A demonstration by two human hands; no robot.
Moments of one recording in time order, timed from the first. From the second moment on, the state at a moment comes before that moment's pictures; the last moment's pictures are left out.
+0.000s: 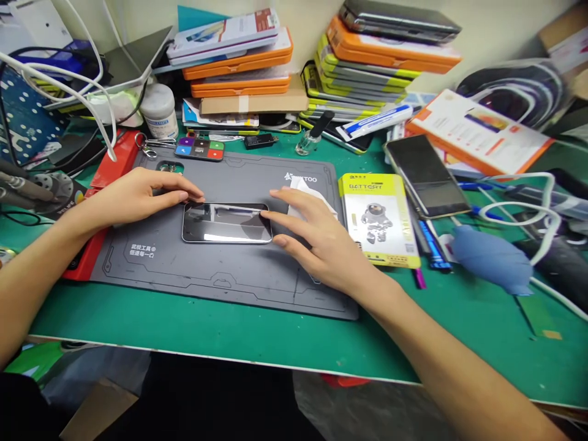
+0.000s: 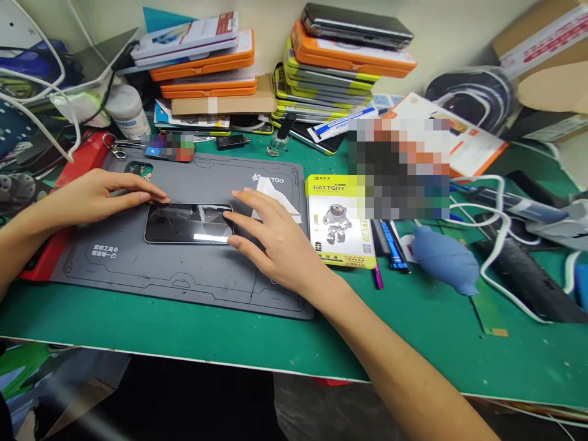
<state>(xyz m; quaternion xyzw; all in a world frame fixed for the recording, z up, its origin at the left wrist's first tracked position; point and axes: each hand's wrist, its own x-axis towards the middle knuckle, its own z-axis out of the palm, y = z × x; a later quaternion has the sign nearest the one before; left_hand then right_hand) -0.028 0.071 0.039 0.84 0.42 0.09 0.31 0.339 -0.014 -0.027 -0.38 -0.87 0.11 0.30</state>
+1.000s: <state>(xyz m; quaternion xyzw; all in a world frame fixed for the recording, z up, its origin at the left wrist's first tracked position) -0.026 0.067 0.039 0.85 0.42 0.09 0.31 0.353 -0.017 -0.011 -0.26 -0.89 0.12 0.35</state>
